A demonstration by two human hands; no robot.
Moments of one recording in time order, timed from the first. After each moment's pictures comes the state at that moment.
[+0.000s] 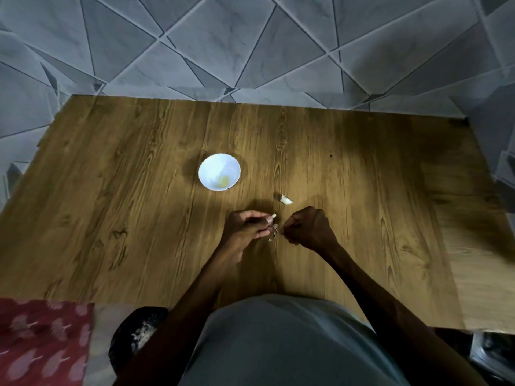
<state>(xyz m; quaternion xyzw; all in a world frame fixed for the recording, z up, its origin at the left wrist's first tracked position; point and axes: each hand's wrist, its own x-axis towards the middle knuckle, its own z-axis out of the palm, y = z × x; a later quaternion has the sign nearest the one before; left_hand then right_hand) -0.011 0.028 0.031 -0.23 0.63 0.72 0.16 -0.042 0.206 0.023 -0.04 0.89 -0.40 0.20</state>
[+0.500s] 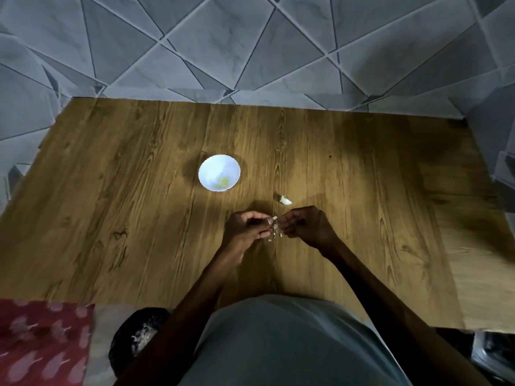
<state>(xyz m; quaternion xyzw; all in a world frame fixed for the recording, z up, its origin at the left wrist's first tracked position) -0.009 0.031 0.026 -0.22 0.65 0.71 0.14 -0.042 0.209 0.028 -0.05 0.85 -0.48 0.23</state>
